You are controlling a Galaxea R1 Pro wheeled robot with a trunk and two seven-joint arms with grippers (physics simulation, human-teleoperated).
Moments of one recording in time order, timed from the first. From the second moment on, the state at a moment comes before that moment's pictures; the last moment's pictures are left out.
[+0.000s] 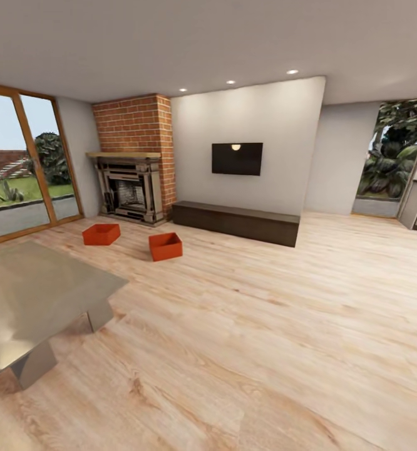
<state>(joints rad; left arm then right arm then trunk) 0.00 -0.01 0.08 -0.07 0.30 -0.09 -0.02 -0.13 -0.03 0.26 0.03 0.09 -0.20 -0.03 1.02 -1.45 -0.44</state>
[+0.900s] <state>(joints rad) 0.00 -0.01 0.08 -0.07 0.30 -0.09 -0.02 -0.13 -0.03 0.26 0.03 0.10 -0.20 -0.03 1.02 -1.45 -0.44</state>
